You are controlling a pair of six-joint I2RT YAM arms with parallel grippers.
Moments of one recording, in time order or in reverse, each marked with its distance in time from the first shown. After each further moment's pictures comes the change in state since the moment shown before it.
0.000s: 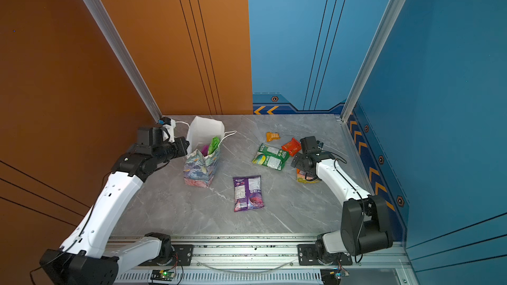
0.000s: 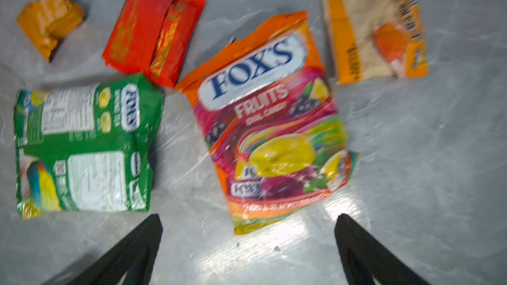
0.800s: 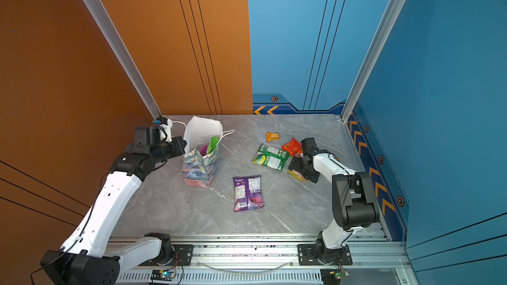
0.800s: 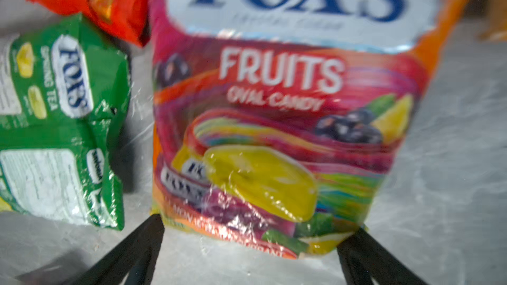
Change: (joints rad) left arm 0.041 0.000 -0.001 0.000 0.012 -0.001; right arm 0.030 0.209 0.000 0.063 -0.234 -0.016
